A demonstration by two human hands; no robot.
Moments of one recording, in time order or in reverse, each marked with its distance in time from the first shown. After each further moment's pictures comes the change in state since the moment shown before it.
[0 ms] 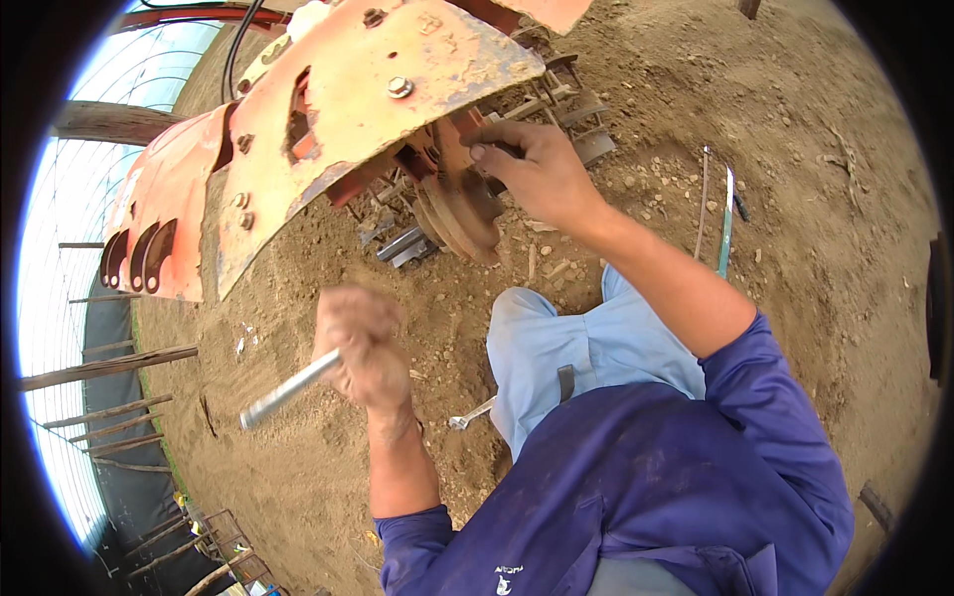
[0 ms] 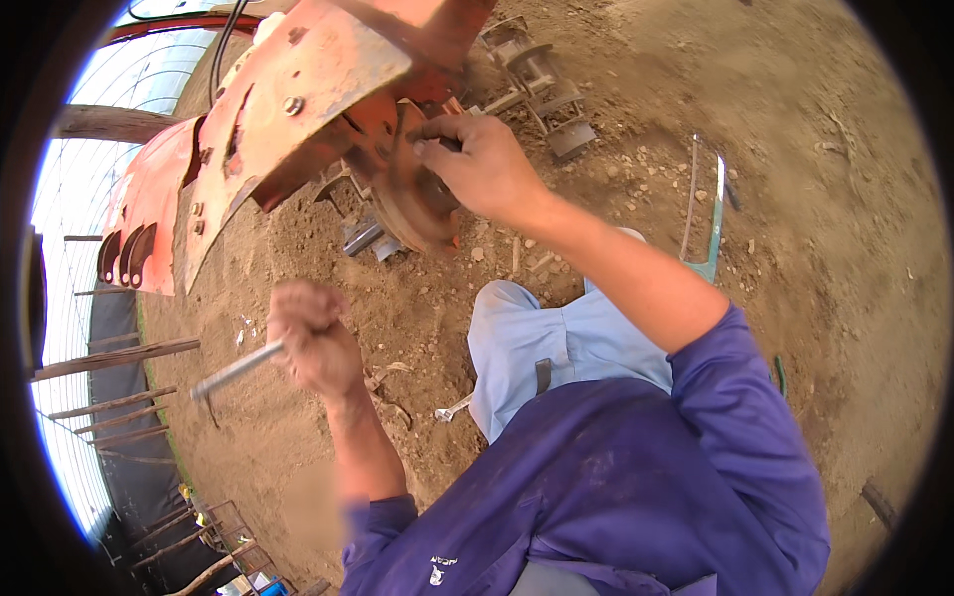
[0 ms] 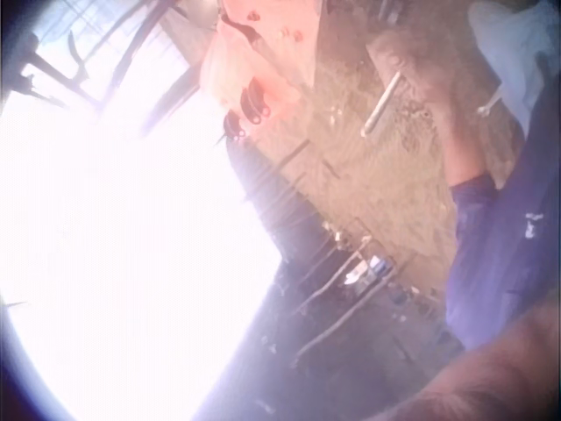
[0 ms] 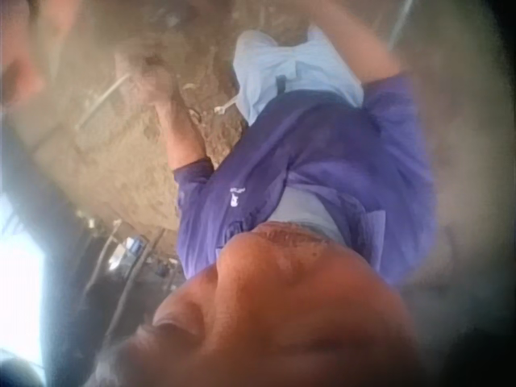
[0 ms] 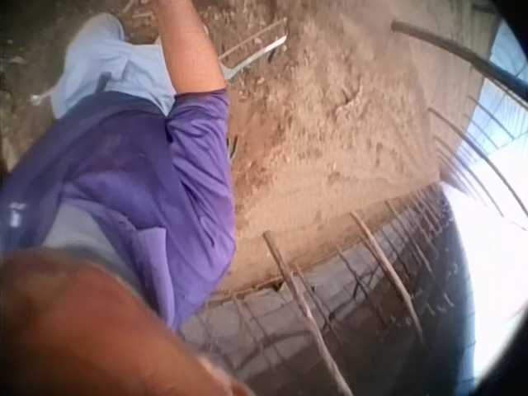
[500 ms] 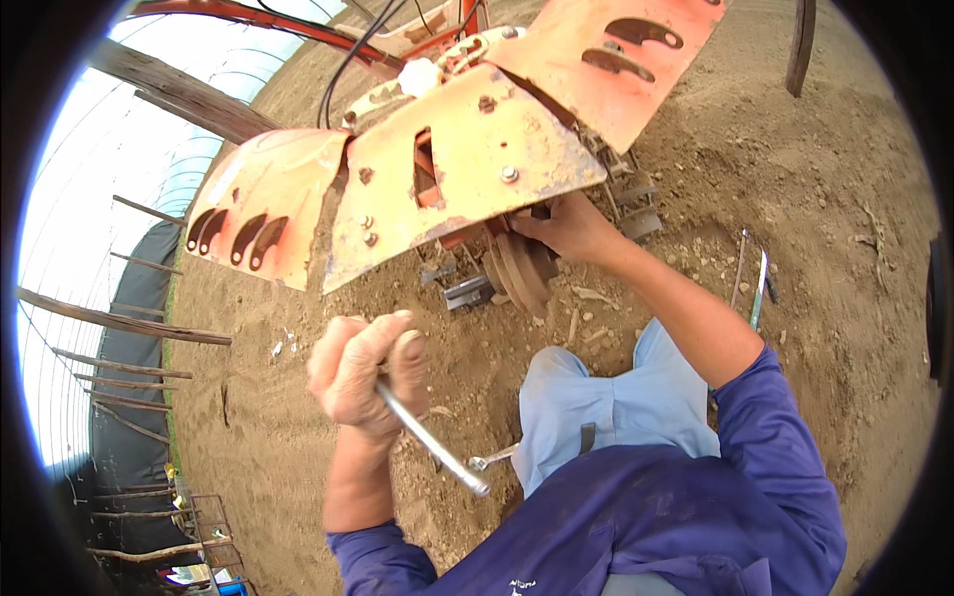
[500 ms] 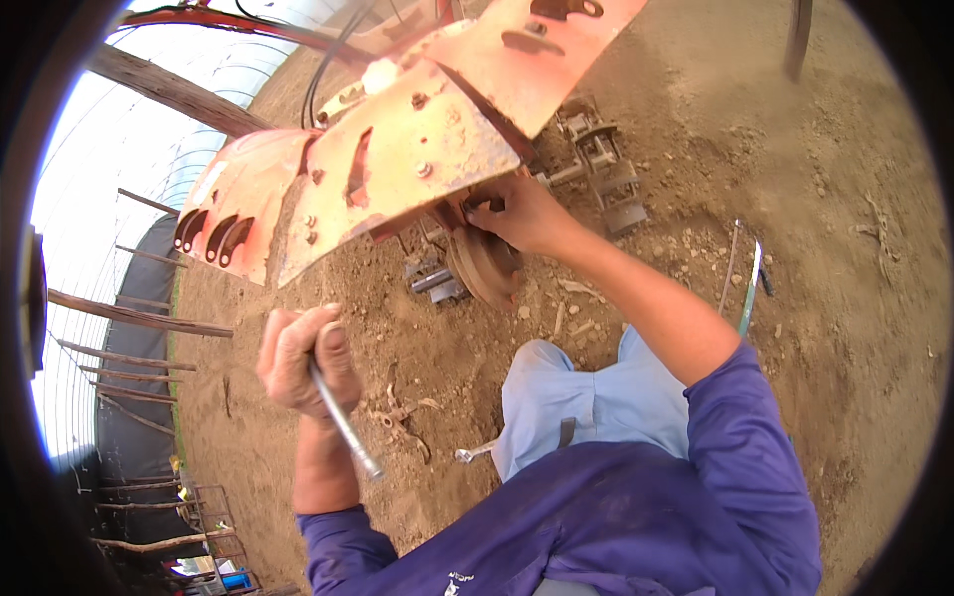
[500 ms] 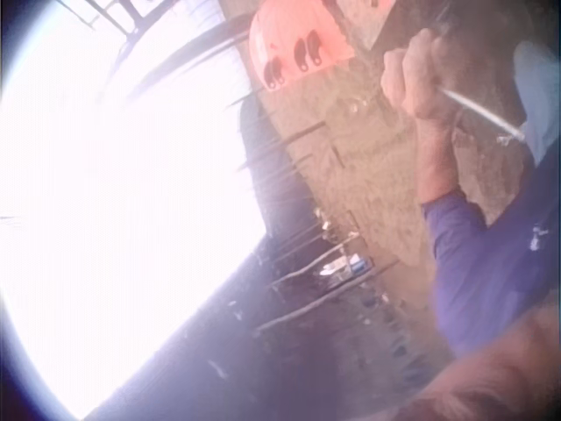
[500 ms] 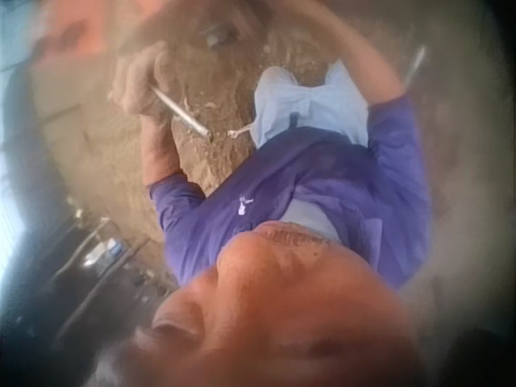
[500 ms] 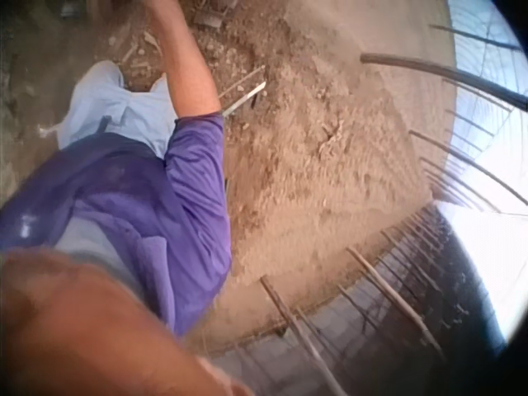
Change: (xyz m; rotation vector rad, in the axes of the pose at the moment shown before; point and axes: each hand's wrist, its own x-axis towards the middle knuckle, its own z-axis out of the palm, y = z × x) left_hand 0.073 0.092 -0.027 0.756 -0.204 0.597; right_hand 0.051 0.027 0.013 -0.116 -0.218 -0.107
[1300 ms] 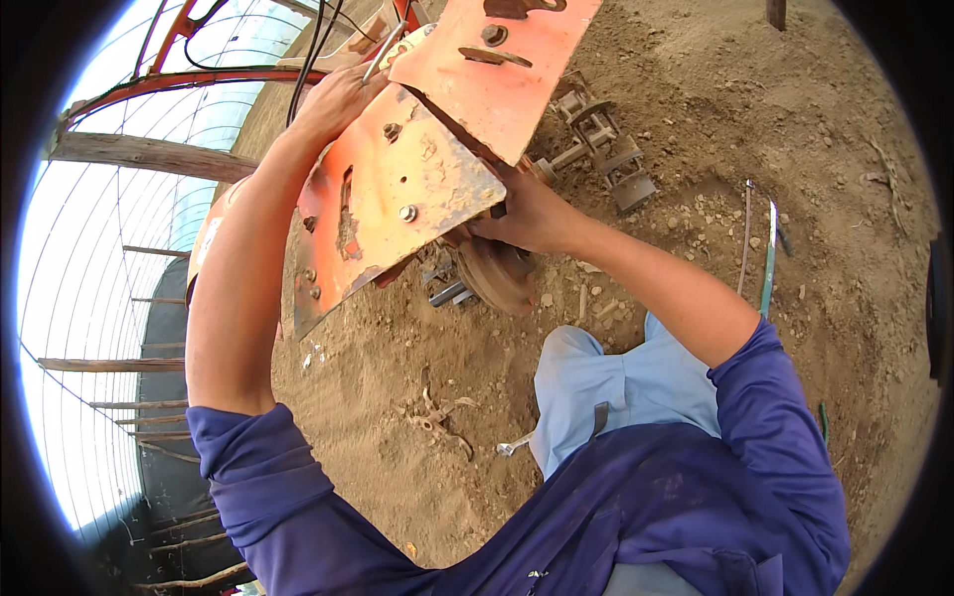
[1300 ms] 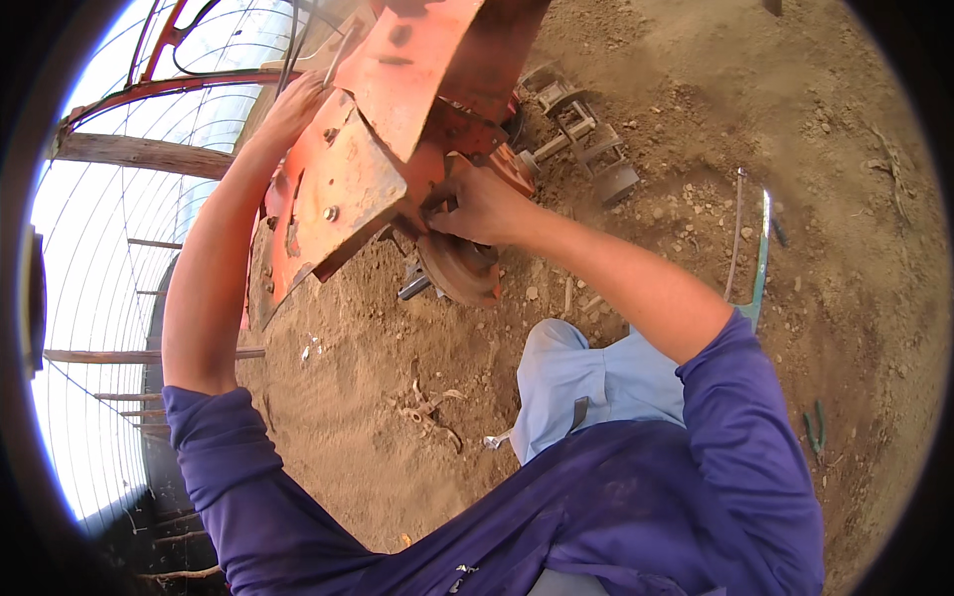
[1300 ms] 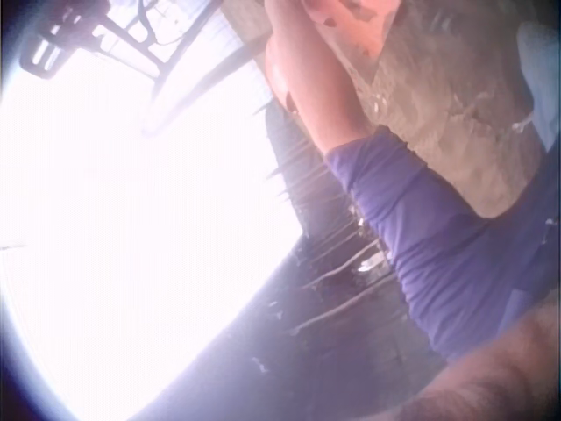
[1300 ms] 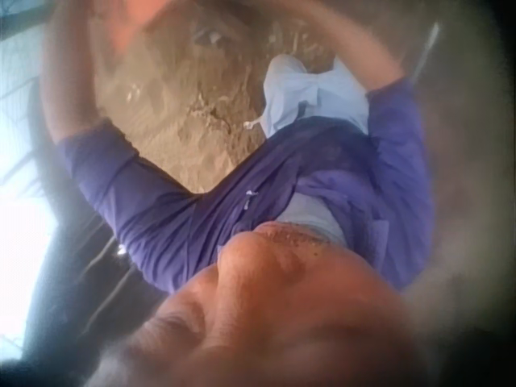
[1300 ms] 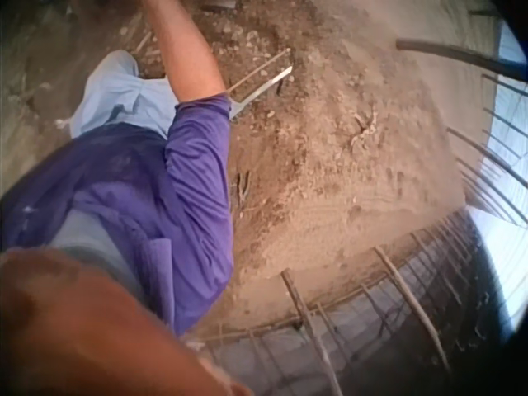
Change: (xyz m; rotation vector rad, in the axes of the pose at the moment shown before) left_hand 0.187 -0.236 0.191 0.167 -0.946 0.162; right_hand 0.007 0.012 -0.003 0.010 0.073 -0.200
